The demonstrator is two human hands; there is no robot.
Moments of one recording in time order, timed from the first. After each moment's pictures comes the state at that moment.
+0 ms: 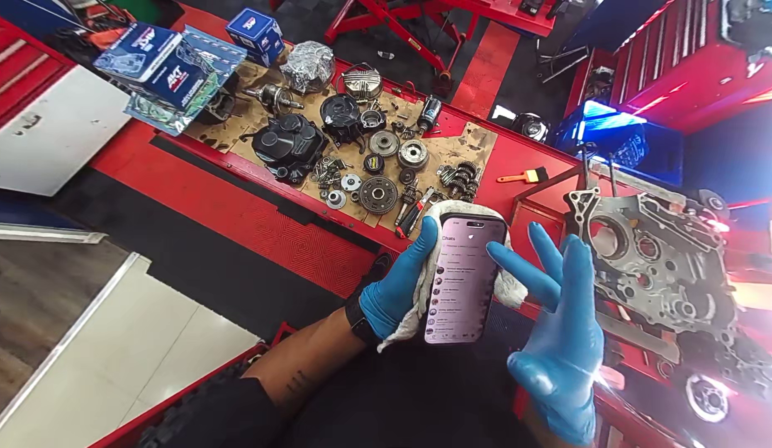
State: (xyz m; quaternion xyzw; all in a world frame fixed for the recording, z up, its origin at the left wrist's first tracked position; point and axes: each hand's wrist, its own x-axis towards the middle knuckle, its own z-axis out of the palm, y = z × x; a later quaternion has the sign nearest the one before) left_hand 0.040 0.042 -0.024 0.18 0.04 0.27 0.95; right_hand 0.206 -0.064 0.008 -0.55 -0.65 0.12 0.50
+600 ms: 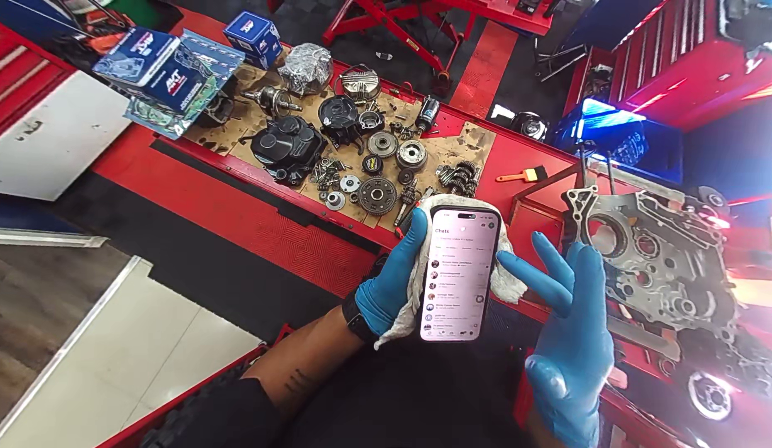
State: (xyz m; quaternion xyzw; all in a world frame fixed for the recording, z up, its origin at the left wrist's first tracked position) left_hand 0.041 0.048 -0.023 0.17 0.02 0.30 0.94; right_hand 0.214 -0.079 -0.002 -0.56 -0.63 0.13 0.53
